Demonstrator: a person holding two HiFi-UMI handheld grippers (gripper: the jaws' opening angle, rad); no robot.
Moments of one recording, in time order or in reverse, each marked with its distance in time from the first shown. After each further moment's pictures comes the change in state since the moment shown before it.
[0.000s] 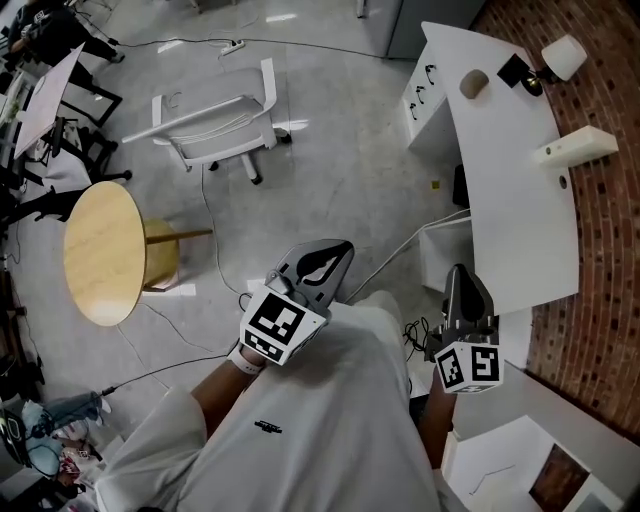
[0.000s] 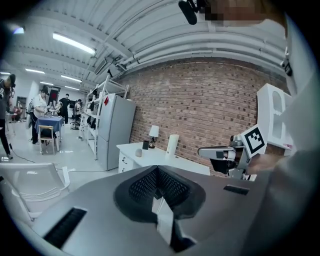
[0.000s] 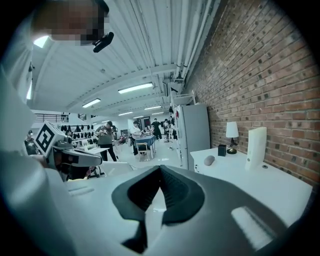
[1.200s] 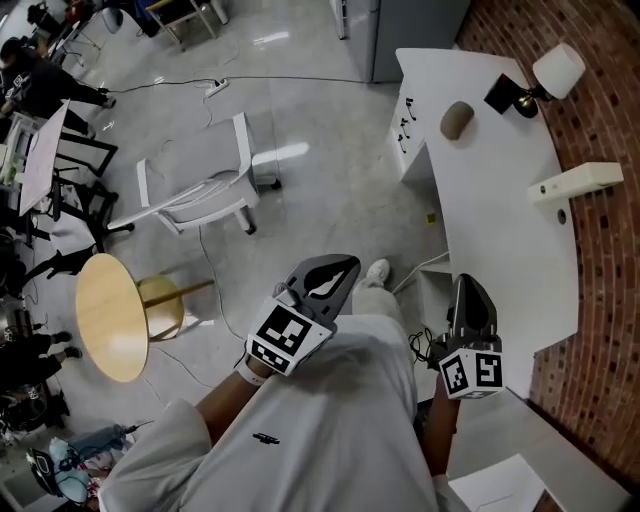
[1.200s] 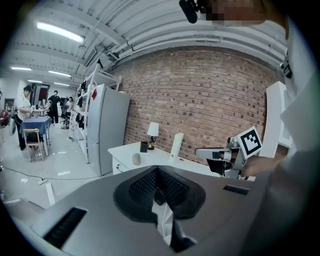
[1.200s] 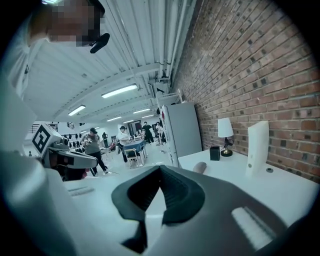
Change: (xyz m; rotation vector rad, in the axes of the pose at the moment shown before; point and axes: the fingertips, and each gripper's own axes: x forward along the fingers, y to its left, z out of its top) left arm 0.203 0.052 0.087 0.038 0.072 -0.060; right arm 0.144 -0.165 0.047 0.118 -0.035 -0.073
